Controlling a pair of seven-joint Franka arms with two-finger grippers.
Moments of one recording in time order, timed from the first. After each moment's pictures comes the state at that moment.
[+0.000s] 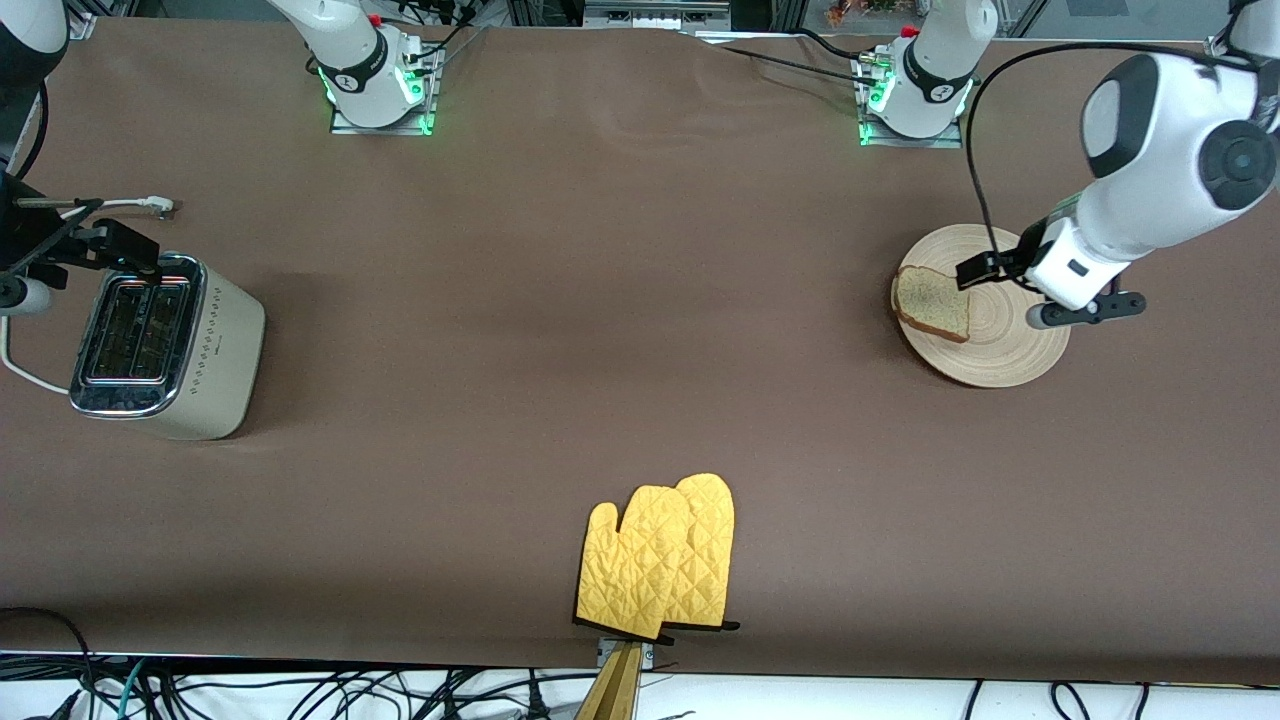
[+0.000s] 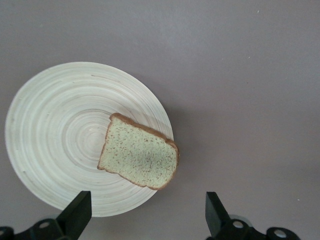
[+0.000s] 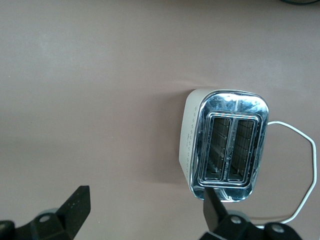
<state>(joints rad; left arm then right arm) 0.10 -0.02 -0.17 -2.15 -0.08 1.97 -0.20 0.01 0.14 0.00 -1.45 -0.08 1.56 -0.08</state>
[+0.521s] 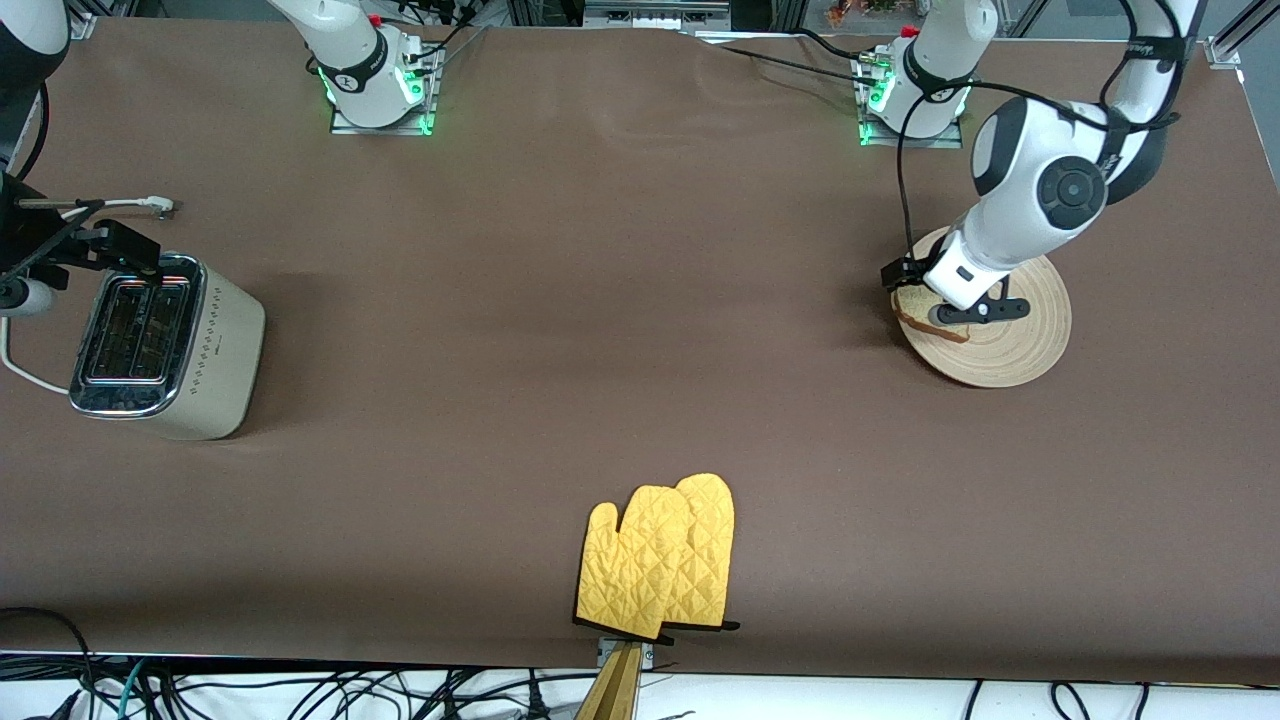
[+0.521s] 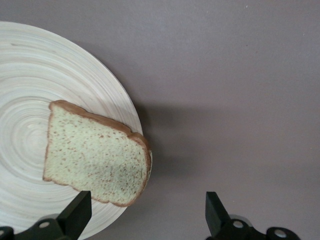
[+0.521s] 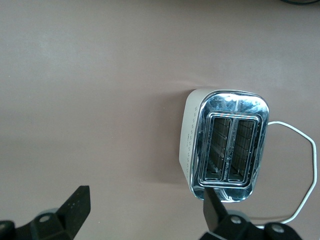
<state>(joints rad) 0.07 0.04 -0.27 -2.36 -0.08 2.24 -0.25 0.01 0.14 0.00 -1.45 -0.08 1.56 -0.08</state>
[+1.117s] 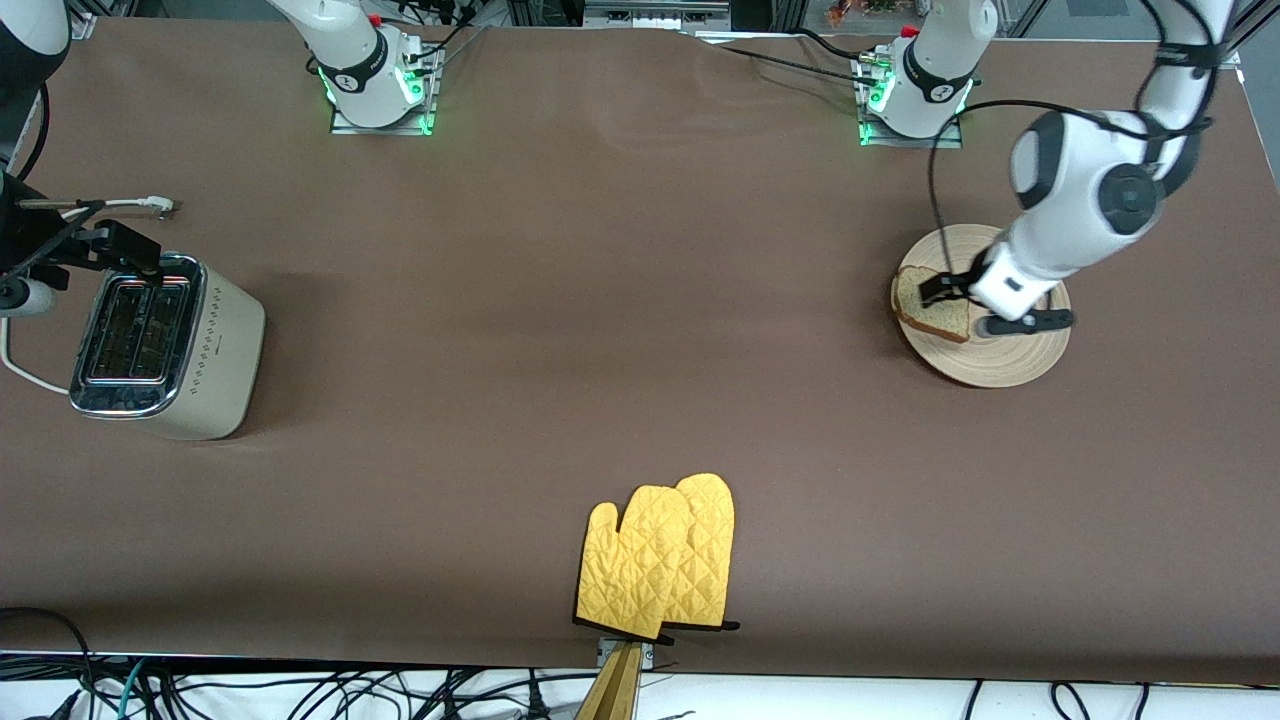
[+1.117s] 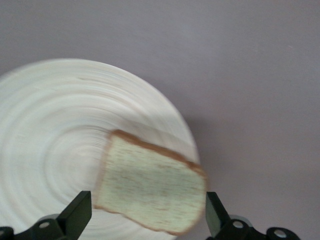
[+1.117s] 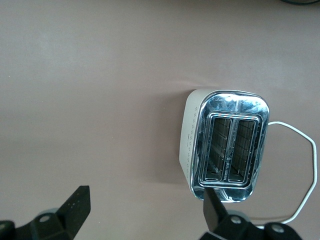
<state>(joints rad) 0.26 0.03 -0.23 -2.36 -0.09 2.29 -0.04 0.01 0.14 0.00 -1.45 -0.08 1.56 -0.08</state>
